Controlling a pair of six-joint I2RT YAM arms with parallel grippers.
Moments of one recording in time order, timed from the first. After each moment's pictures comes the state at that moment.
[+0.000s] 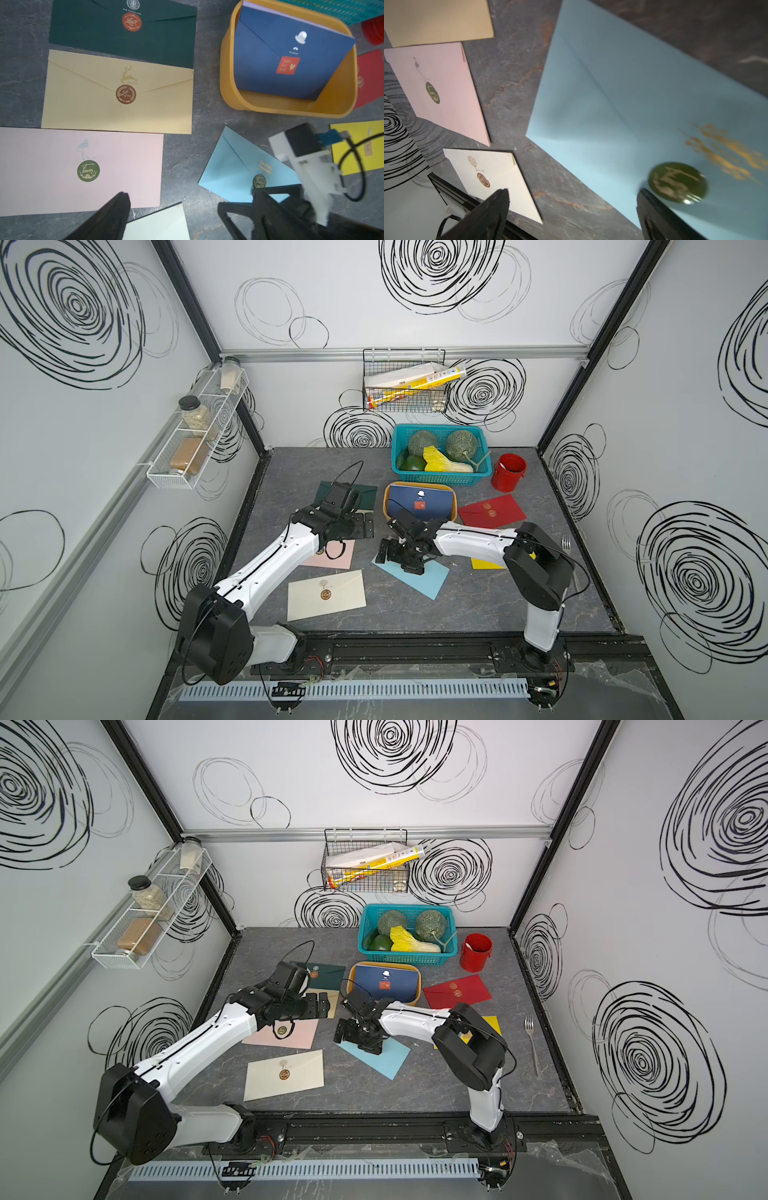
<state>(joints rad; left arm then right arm) -0.44 1.35 1.04 -0.71 0.00 -0.46 0.90 1.82 1.16 -0.48 -0.23 1.08</state>
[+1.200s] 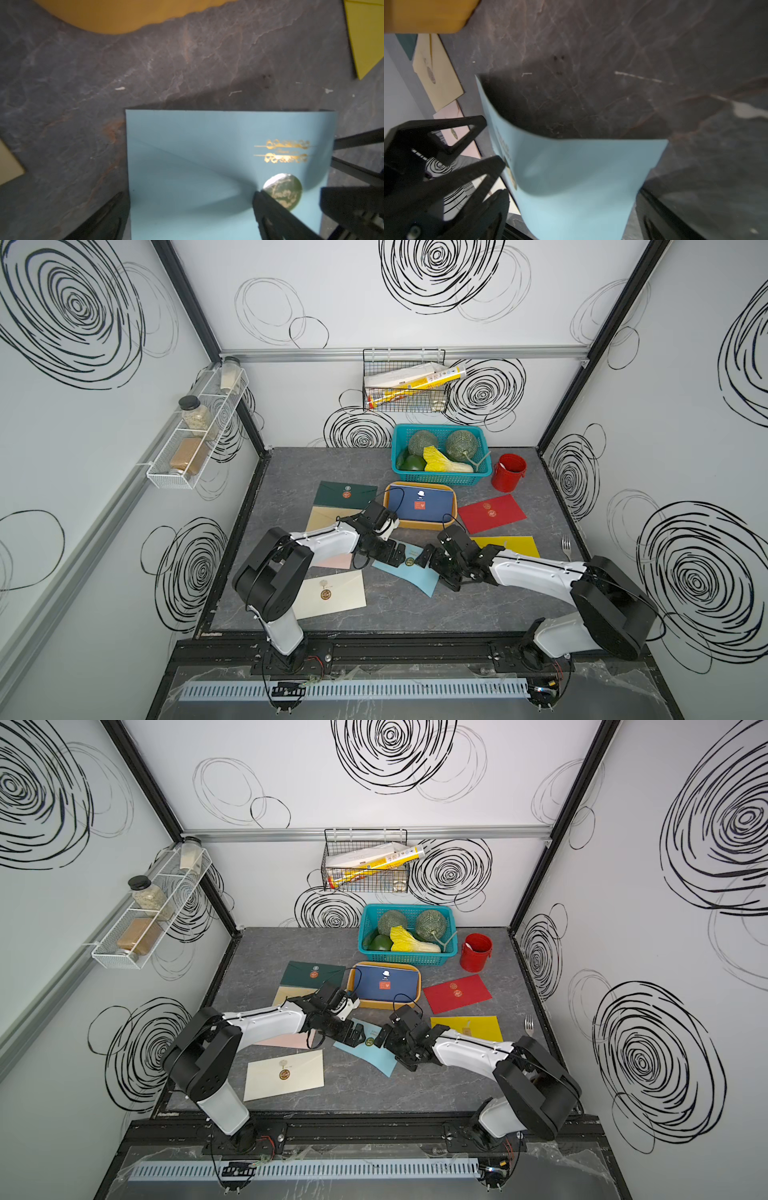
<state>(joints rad) -0.58 1.72 0.94 -0.38 0.32 -0.24 0.79 1.46 0.66 -0.19 -0.18 1.26</state>
